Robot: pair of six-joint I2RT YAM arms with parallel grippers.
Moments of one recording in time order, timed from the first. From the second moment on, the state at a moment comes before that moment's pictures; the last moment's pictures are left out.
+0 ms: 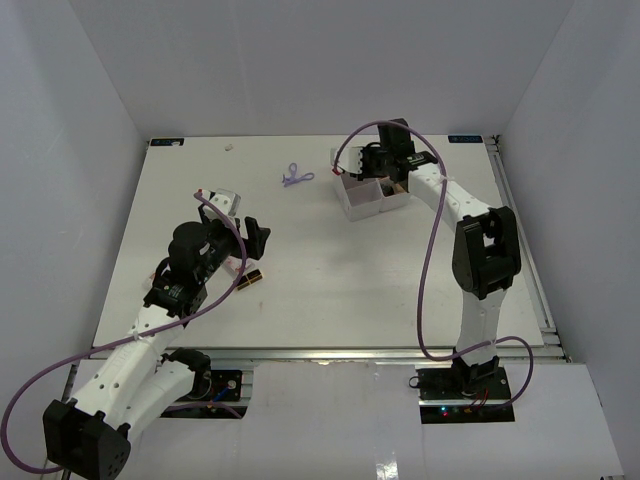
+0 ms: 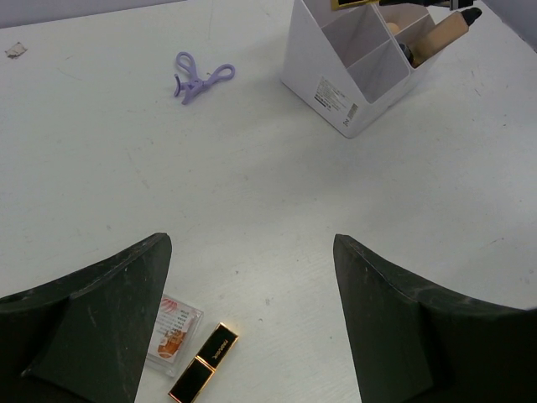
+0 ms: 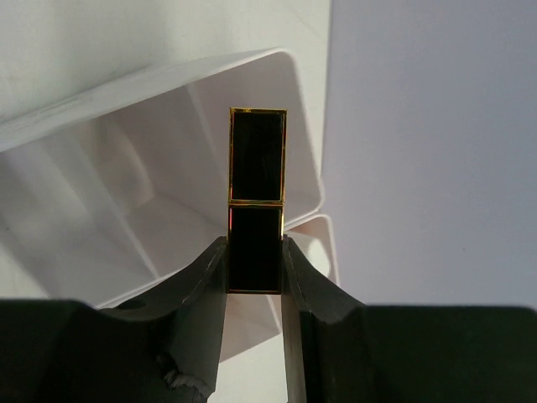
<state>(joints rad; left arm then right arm) -0.38 0.81 0.64 -0.03 0.08 -0.09 0.40 1.98 1.68 -0.34 -0.26 -1.31</state>
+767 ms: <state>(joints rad) -0.38 0.81 0.65 -0.03 0.09 -0.09 0.40 1.93 1.59 -0.37 -0.30 -1.40</state>
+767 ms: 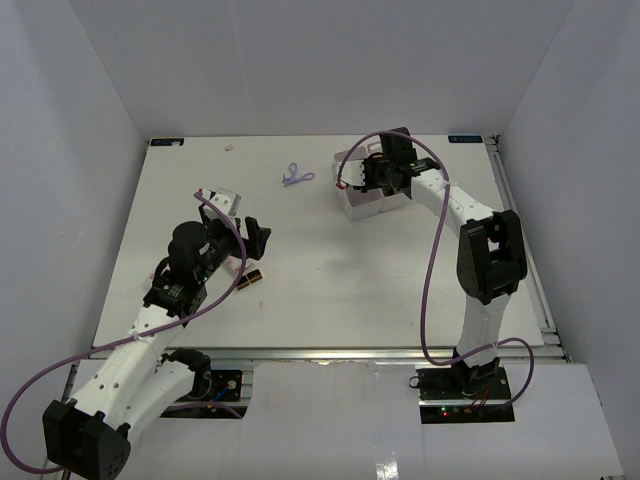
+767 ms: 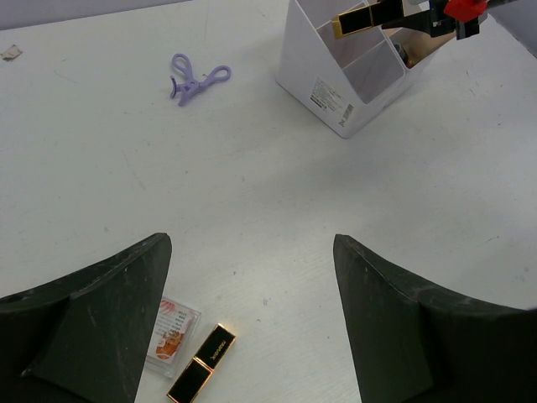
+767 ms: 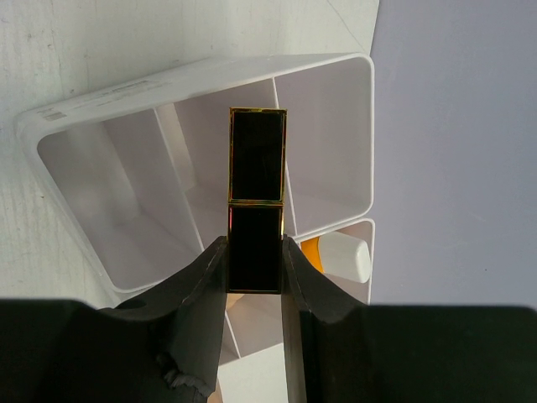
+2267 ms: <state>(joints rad) -0.38 1.07 0.74 -0.13 0.20 -0.14 0.37 1.38 1.20 -0.50 -0.89 -0.96</state>
